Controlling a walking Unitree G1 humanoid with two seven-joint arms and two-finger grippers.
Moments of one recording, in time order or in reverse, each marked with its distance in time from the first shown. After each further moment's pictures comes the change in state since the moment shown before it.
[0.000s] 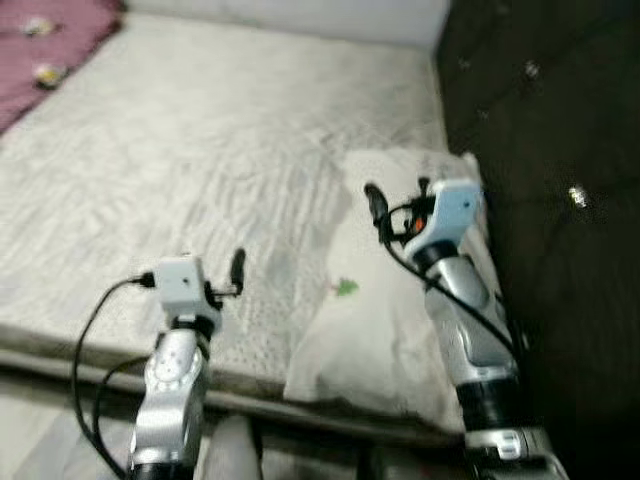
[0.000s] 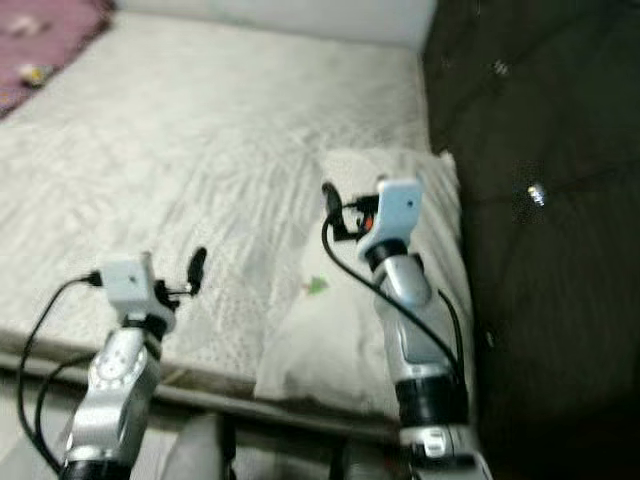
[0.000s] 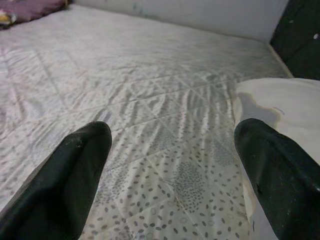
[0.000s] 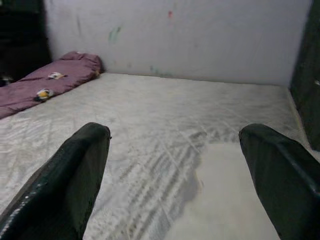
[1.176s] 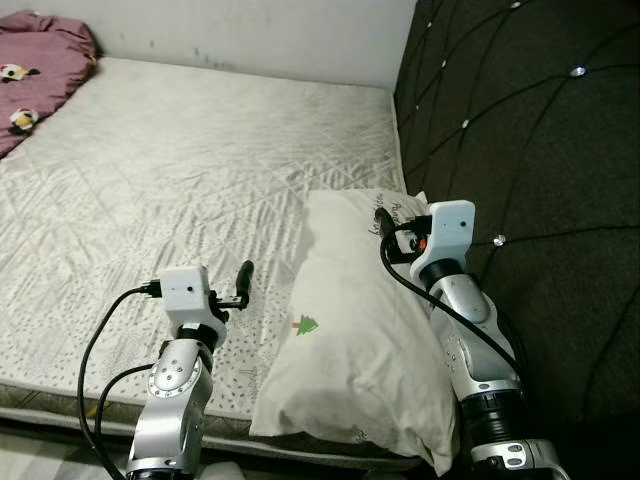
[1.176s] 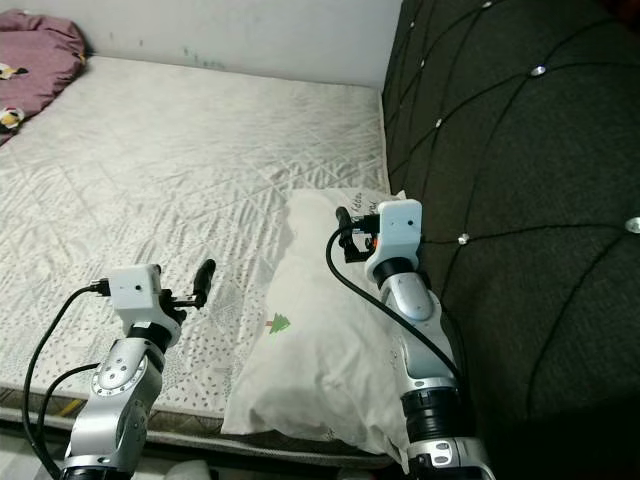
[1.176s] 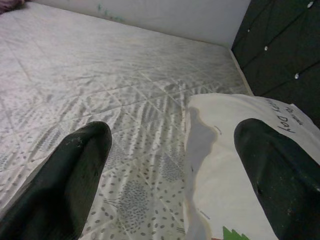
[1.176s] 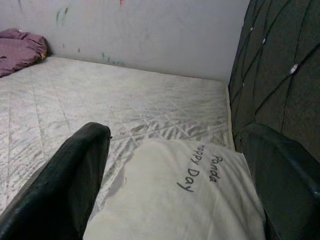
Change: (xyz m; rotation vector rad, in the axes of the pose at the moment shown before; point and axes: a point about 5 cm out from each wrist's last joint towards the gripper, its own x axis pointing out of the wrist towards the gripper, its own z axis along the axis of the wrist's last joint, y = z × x) left arm -0.004 0.001 -0.008 -0.035 0.060 -0.027; right arm -0.013 -0.014 -0.027 -0.087 0.131 -0.101
